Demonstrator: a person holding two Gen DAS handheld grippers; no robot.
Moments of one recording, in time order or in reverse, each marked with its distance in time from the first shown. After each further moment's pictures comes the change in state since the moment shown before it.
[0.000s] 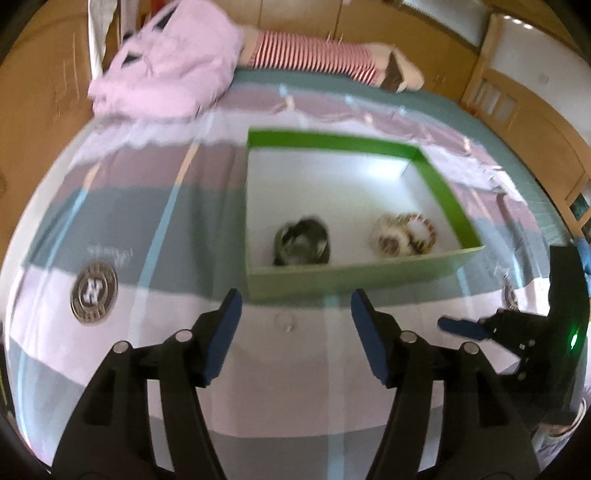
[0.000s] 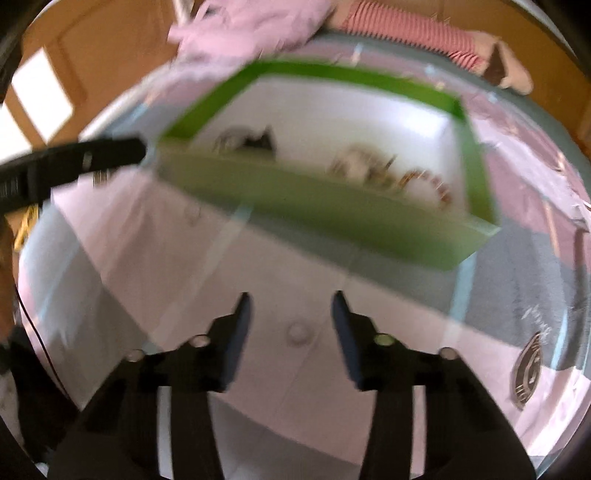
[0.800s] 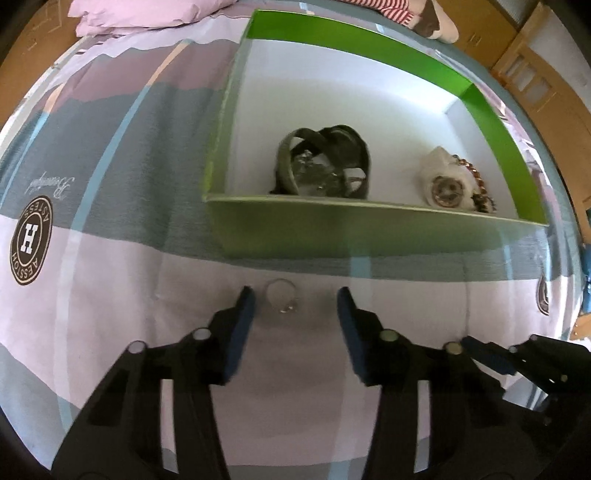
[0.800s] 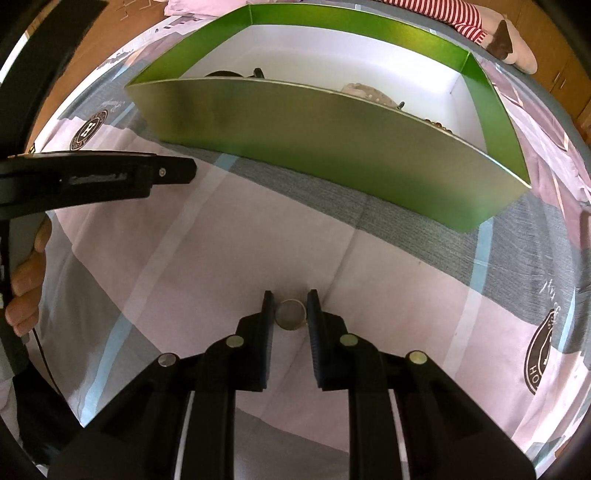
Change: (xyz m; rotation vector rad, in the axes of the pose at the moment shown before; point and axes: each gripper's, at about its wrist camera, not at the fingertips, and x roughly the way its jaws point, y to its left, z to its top) left arm 0.096 0.006 -0.013 -0.085 0.233 -0.002; right arm 0.027 0.002 -0.004 0.020 0.117 -0.041
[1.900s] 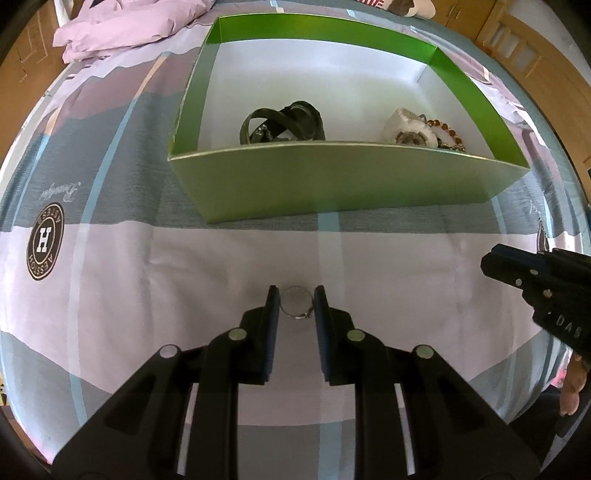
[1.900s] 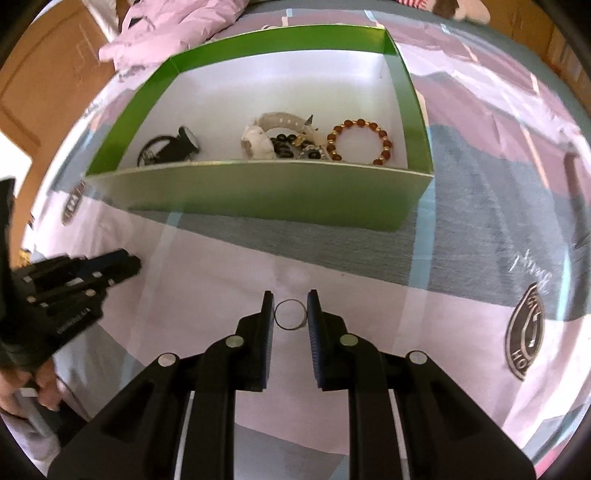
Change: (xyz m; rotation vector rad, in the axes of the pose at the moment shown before) left arm -0.018 -0.029 -0.026 0.109 0.022 0.053; right arm -0.027 -0.061 0.004 0.201 -0.027 0.020
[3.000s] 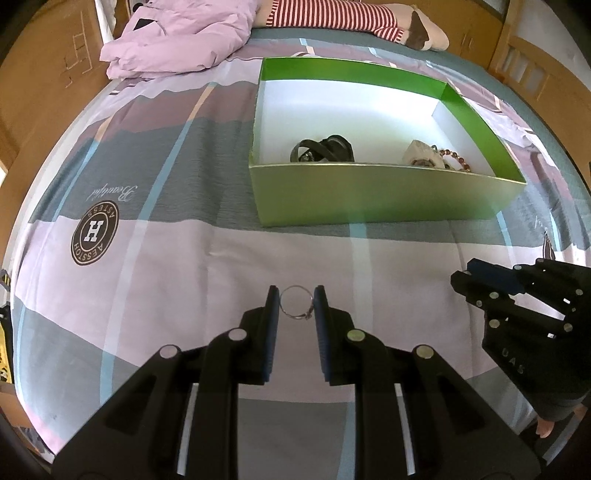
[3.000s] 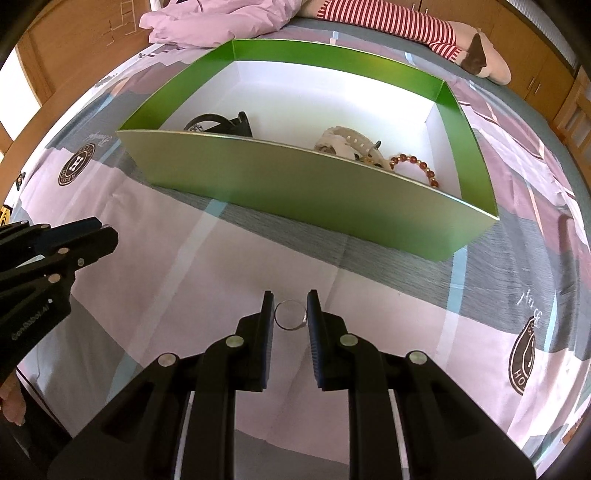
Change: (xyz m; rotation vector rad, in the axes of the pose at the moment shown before) left arm -0.038 0.013 -0.028 -0.039 -0.149 0.091; right arm 0.010 0.058 -0.011 -0.157 -0.090 -0.086
